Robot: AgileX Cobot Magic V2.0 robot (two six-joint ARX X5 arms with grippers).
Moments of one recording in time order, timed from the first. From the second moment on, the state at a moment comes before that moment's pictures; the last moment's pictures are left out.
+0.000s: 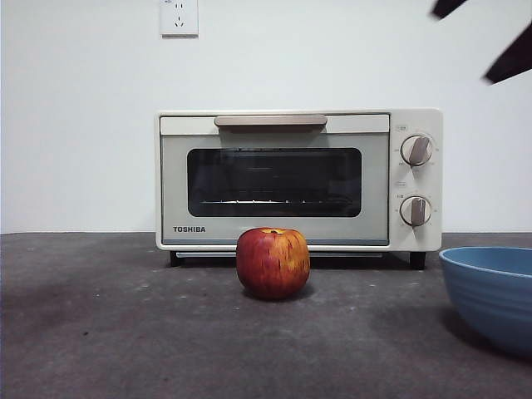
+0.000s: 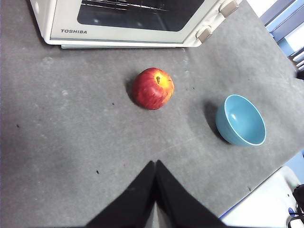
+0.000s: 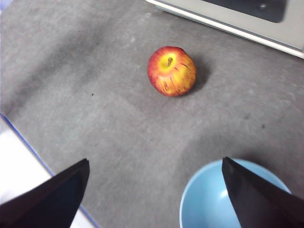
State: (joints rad) left arm -0.12 0.66 0.81 -0.80 0.60 -0.13; right arm 0.37 0.94 0.95 -0.80 -0.45 0.05
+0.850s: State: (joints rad) left arm -0.12 0.66 0.81 -0.80 0.60 -0.13; right arm 0.66 1.66 1.33 -0.61 -0.20 0.08
